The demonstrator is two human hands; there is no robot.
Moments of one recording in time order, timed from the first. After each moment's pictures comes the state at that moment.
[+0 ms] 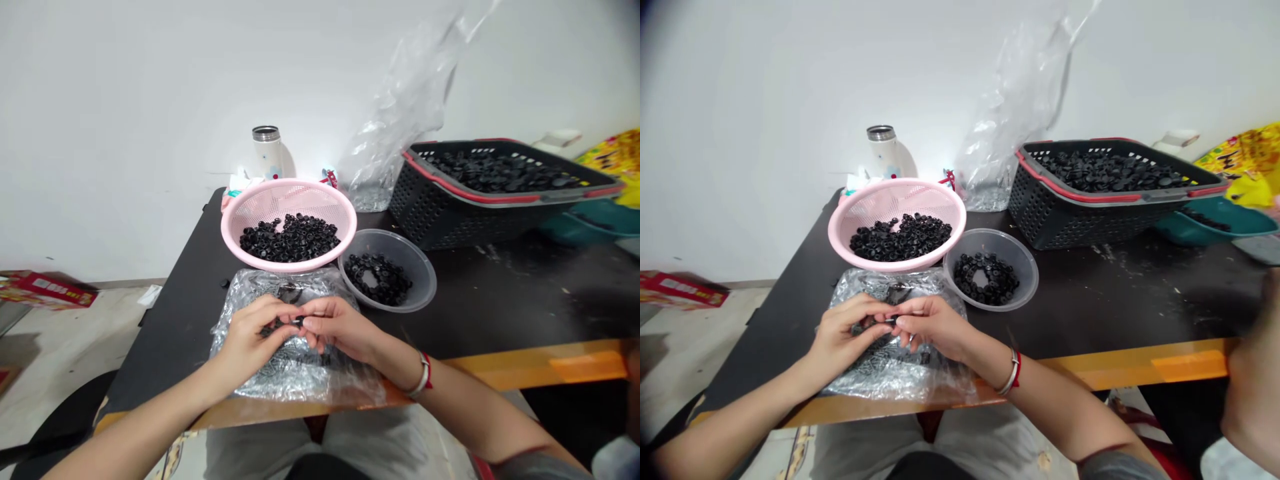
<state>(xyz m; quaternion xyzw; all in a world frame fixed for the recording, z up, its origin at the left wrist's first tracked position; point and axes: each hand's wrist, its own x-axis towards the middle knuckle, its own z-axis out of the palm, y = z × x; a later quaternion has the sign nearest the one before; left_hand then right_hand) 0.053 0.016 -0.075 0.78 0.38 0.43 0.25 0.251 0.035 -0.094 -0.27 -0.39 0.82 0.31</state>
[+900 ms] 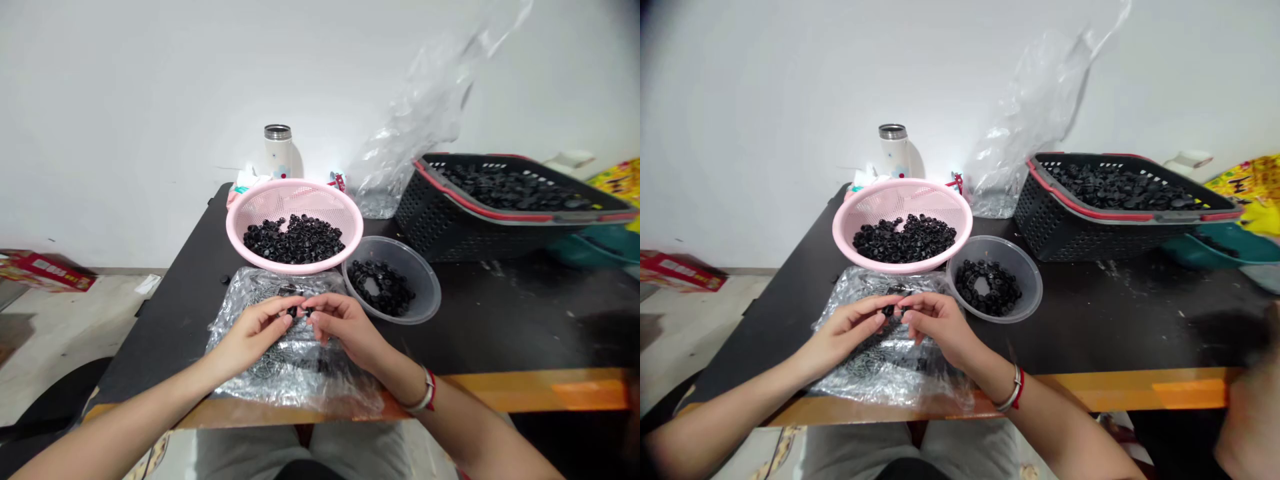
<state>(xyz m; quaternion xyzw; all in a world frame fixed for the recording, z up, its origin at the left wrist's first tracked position) 0.054 0.020 -0.080 0.66 0.43 0.39 0.48 0.253 0.035 -0.087 -0.33 -0.44 0.73 0.41</state>
